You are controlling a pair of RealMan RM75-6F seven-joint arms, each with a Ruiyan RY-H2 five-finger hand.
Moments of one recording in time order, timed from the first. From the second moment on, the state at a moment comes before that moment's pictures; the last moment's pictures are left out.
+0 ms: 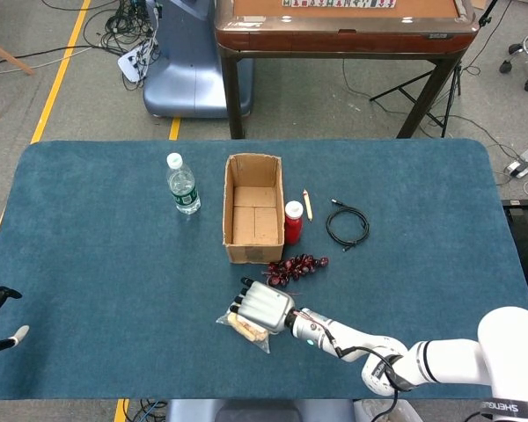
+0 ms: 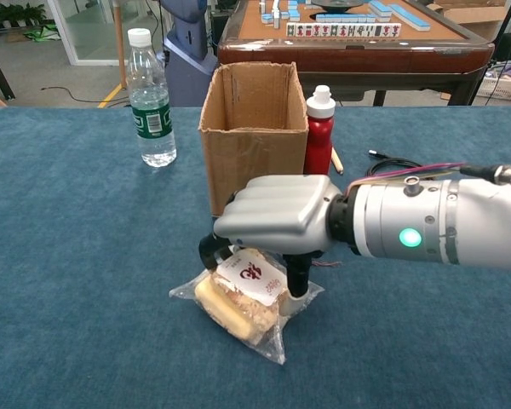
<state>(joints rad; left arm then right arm) -0.06 -1.13 -0.06 -1.50 1.37 1.43 0.04 0.97 -1.54 0.07 -1.63 -1.36 0.67 -0.54</state>
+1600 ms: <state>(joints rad) -0.06 -1.13 -0.05 -1.50 1.40 1.43 0.03 0.87 -1.43 0.31 -1.76 -1.35 1.15 -0.60</state>
